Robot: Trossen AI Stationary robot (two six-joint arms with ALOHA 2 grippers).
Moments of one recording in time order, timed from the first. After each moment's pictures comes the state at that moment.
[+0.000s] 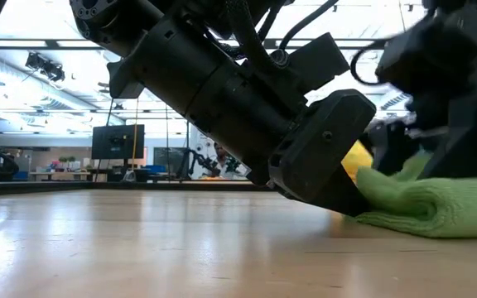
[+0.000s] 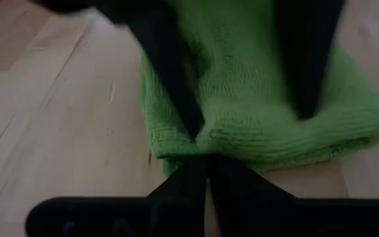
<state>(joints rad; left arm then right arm) -0.40 2.26 1.34 0.27 -0.46 -0.25 0.51 1.69 0.54 0.48 0.19 0.24</state>
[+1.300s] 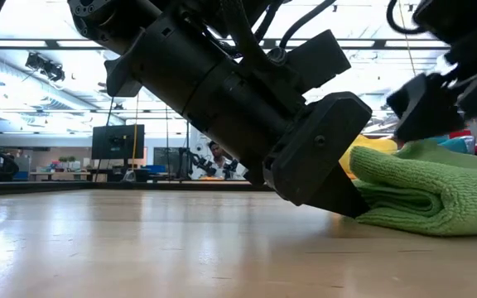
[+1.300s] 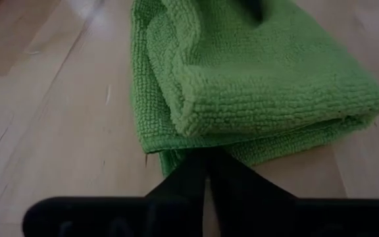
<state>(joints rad) -0.41 2.25 1.34 0.26 -0.46 -0.22 0.64 1.54 0.50 0.47 0.27 0.37</state>
